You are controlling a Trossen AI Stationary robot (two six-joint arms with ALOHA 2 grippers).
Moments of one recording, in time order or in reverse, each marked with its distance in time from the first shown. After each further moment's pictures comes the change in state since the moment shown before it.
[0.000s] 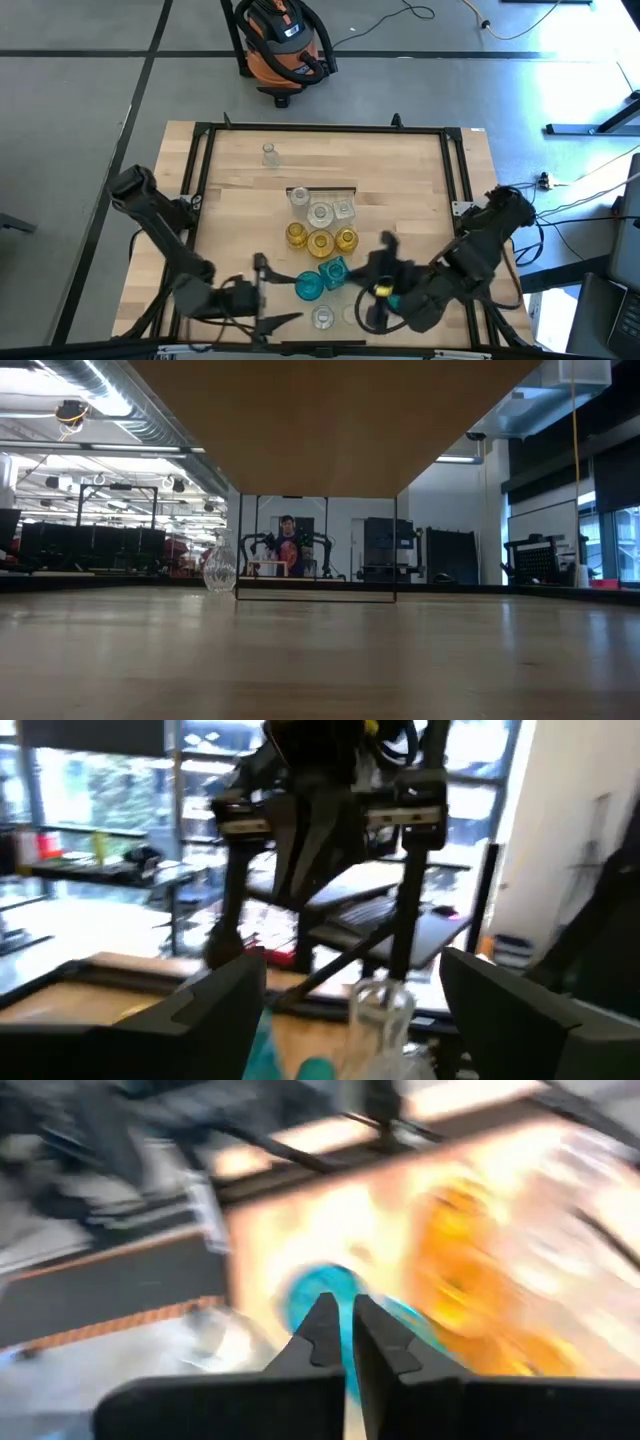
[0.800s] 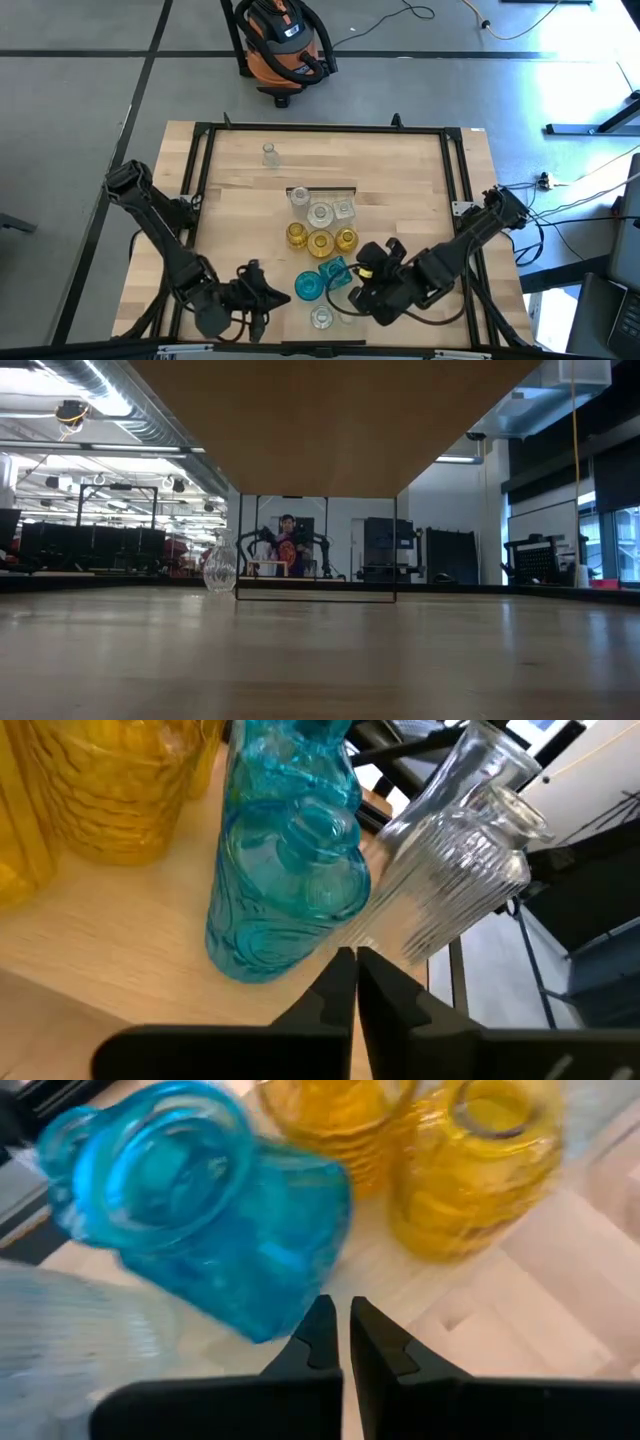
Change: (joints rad) left arm -0.014 -0.065 0.000 -0.866 0.162 -1.055; right arm -0.061 0.008 -0.269 -0.175 -0.121 0.523
